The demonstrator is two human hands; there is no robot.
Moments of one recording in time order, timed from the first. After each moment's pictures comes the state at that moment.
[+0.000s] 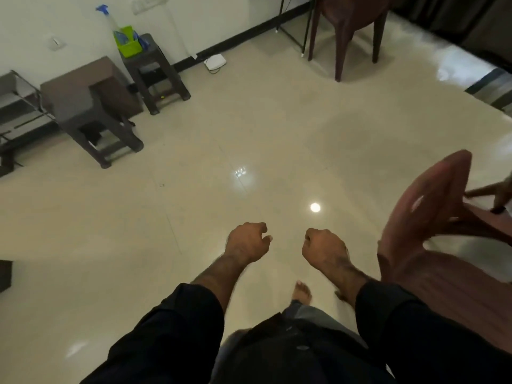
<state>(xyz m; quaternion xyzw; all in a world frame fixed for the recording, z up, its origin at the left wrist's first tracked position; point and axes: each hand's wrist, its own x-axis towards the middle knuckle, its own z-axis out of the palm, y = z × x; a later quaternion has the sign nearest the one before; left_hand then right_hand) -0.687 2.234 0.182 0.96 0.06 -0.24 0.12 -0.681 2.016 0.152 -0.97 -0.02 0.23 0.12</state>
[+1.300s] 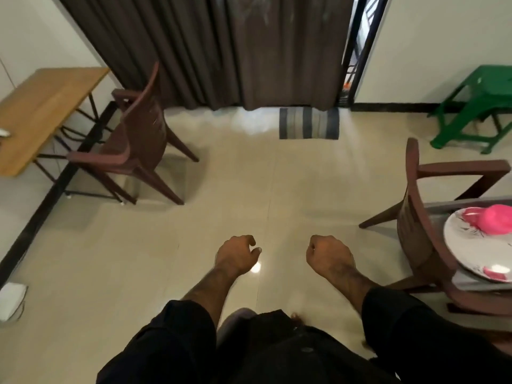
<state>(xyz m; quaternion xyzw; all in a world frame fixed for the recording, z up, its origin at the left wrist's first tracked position) 0.177 1.778 0.175 0.90 -0.32 -0.29 0.03 -0.017 1.603 0.173 -0.88 0.41 0.14 0.18</state>
